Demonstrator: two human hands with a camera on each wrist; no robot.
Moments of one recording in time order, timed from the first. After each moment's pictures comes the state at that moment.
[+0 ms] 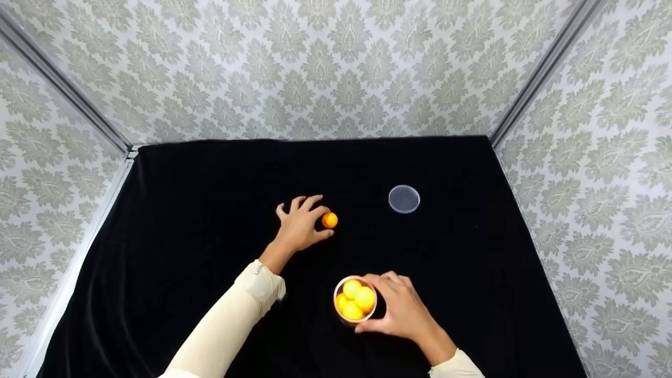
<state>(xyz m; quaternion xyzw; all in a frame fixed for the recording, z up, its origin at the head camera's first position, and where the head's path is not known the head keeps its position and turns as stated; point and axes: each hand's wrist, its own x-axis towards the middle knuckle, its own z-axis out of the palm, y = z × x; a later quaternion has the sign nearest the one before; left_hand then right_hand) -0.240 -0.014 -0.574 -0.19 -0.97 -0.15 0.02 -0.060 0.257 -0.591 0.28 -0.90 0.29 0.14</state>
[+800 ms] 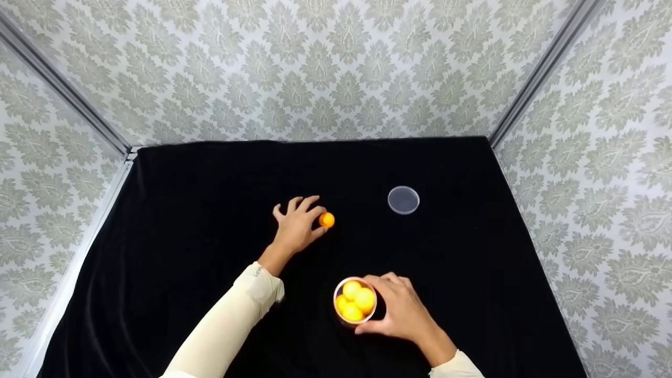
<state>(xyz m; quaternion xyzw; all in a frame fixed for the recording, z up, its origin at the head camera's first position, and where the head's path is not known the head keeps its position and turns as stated) -0.241 -0.018 -0.581 -0.19 -0.97 -0.14 0.07 -0.060 0.257 -0.590 0.28 -0.91 0.28 0.15</state>
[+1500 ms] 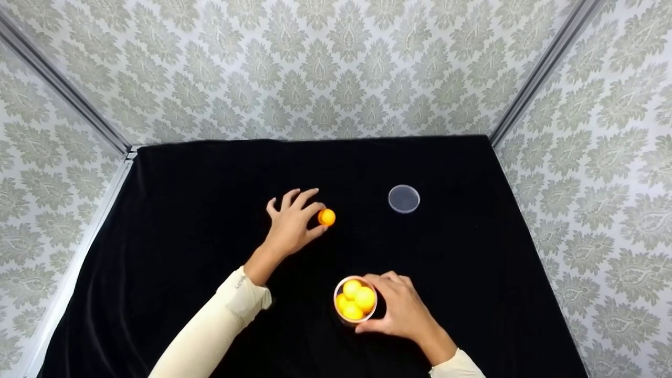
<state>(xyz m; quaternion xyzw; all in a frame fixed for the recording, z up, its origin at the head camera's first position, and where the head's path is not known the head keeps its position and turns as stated) -0.216 -0.025 -0.536 -0.24 -0.95 -0.17 0.15 -0.060 0.256 -0.590 0.28 -0.91 0.28 0.14</state>
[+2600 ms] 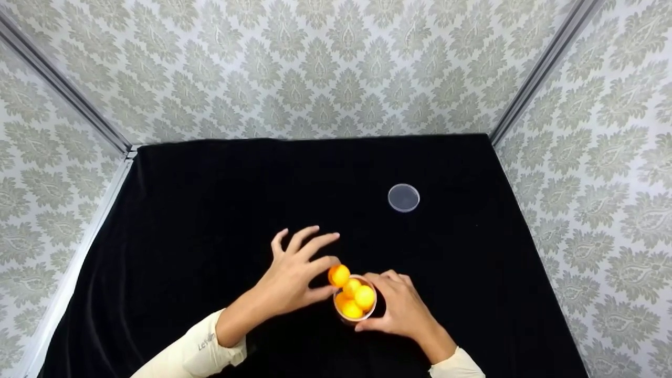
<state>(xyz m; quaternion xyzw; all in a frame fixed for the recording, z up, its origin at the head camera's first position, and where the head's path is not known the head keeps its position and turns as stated) -0.099 -0.024 -0.480 -0.39 -0.89 -0.16 0.16 -0.061 0.257 -0.591 0.29 -0.90 0.28 0.14</state>
